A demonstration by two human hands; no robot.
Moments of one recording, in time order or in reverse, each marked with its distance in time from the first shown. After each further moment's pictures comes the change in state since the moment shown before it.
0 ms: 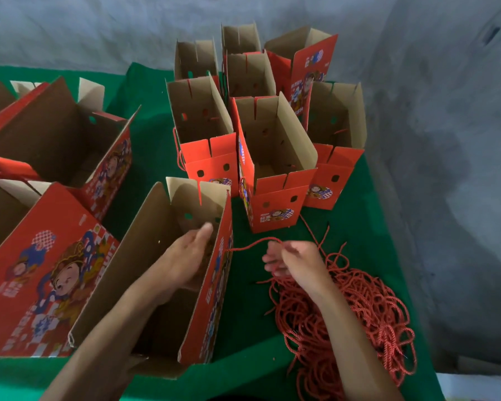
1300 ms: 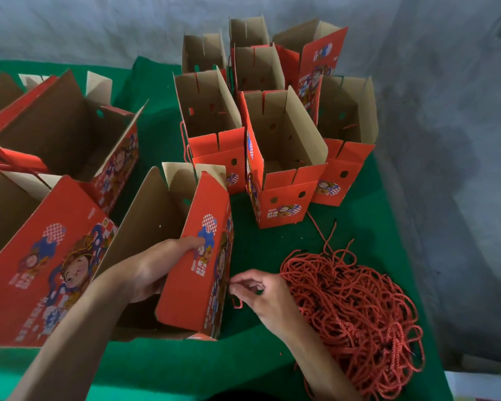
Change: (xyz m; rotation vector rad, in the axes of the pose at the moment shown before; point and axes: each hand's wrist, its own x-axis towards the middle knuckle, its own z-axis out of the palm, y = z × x) left_hand -0.007 -0.014 -0.040 -0.084 -0.133 -0.279; right_hand -0.034 0.052 0.076 -0.129 -0.187 -0.286
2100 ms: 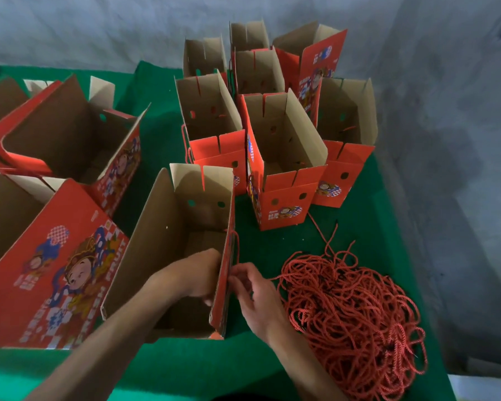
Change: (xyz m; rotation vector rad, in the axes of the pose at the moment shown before) left_hand 0.014 0.013 0.045 0.966 0.008 0.270; right_hand 0.000 -0.006 0.022 -0.084 0.049 -0.048
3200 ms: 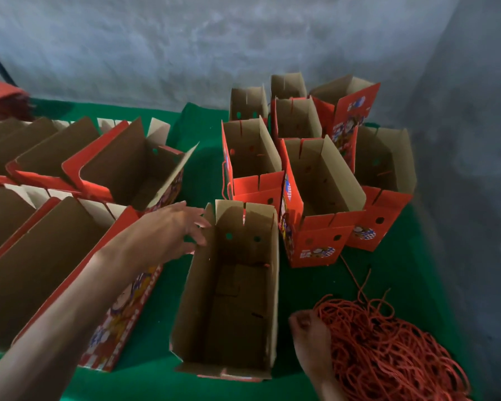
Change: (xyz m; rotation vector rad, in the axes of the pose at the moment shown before) left_hand -0.063 -0.069 -0.122 0.397 0.535 0.249; right_hand 0.027 0.079 -0.015 -0.156 0.369 0.338
